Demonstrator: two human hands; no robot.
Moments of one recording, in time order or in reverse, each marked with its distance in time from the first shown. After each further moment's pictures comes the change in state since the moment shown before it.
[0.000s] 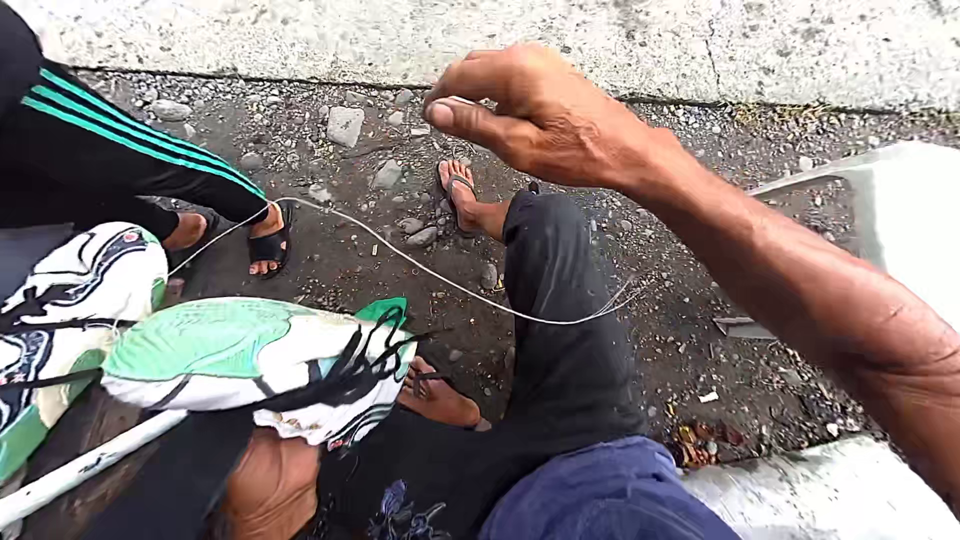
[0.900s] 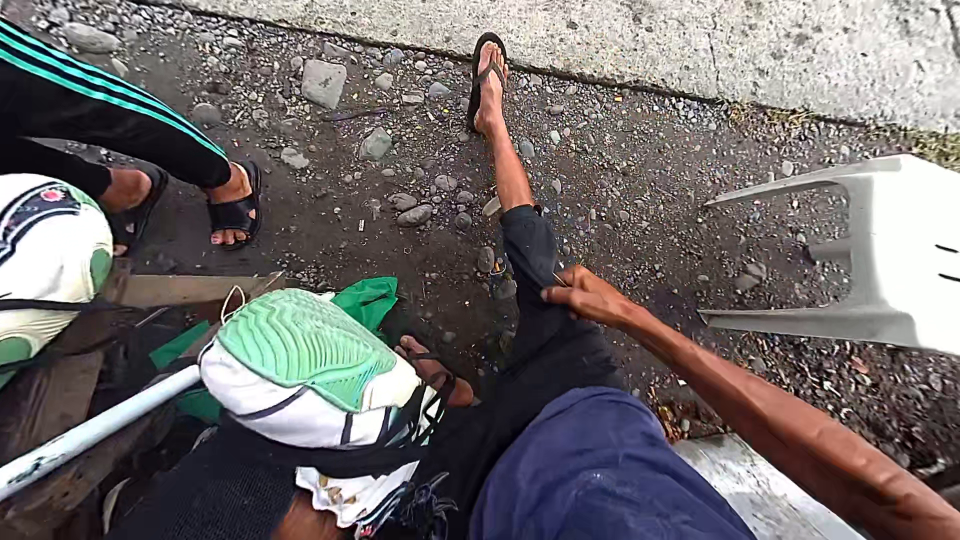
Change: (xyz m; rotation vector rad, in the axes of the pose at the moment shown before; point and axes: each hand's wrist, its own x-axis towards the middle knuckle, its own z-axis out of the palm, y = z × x) left_hand -0.048 0.009 0.016 0.297 0.300 -0.063; right_hand -0.203 0.067 0.172 0.526 -0.377 1.097
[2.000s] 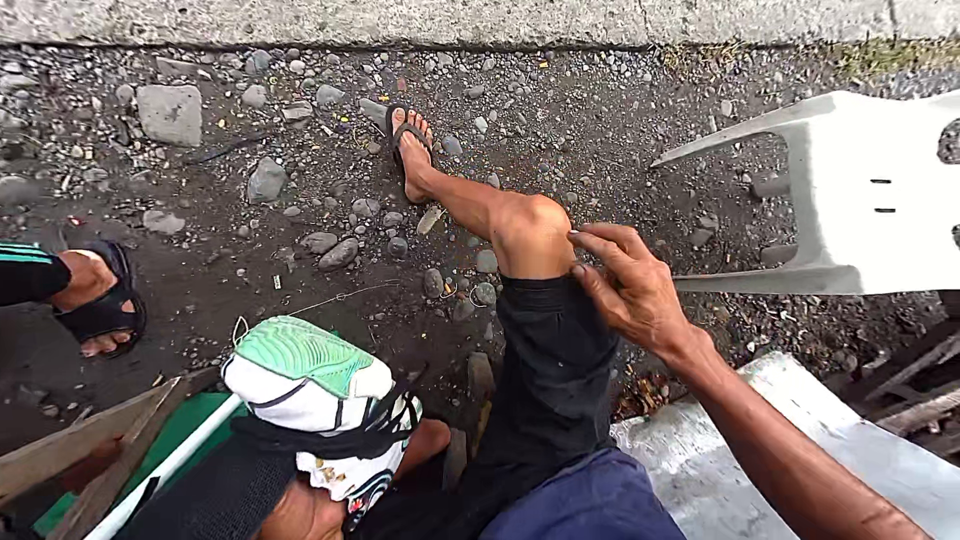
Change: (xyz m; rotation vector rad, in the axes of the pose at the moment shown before) left_hand 0.056 -0.082 0.088 -0.171 -0.358 -0.255; right_hand -0.057 0.023 -0.084 -0.336 0.894 -0.422
